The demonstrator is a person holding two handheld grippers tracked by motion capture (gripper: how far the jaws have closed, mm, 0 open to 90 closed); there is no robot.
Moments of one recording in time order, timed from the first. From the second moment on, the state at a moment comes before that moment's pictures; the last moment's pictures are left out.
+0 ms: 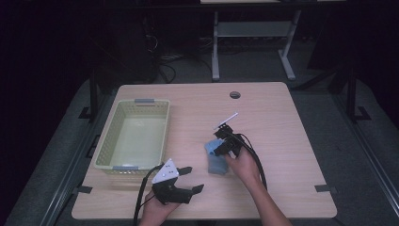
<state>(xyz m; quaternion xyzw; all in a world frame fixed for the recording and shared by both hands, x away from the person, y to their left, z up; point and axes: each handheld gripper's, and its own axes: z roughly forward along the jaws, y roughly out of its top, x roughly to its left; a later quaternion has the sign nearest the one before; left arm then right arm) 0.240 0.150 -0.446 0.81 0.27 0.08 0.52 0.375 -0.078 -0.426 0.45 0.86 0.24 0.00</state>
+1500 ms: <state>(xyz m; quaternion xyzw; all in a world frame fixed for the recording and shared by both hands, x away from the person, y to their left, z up) 0.312 0.116 -0.445 0.75 0.44 -0.04 0.48 0.351 -0.152 -0.436 0.51 0.79 0.34 -0.05</state>
